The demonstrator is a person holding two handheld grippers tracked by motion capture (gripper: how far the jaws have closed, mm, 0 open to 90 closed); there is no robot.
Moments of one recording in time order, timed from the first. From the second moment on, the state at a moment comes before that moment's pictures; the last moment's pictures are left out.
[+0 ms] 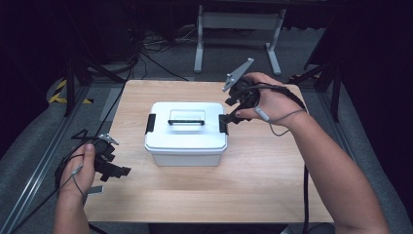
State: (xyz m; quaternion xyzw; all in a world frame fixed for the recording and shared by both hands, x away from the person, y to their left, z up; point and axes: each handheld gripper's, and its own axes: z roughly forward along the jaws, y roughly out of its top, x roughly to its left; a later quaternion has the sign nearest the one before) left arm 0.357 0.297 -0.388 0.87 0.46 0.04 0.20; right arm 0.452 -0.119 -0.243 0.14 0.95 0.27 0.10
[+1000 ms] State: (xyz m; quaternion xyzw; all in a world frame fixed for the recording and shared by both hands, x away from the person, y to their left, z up) left arm 0.358 0.307 -0.380 0.85 0.47 0.07 0.23; right arm 0.450 -0.254 -0.263 0.26 0.92 0.27 0.12
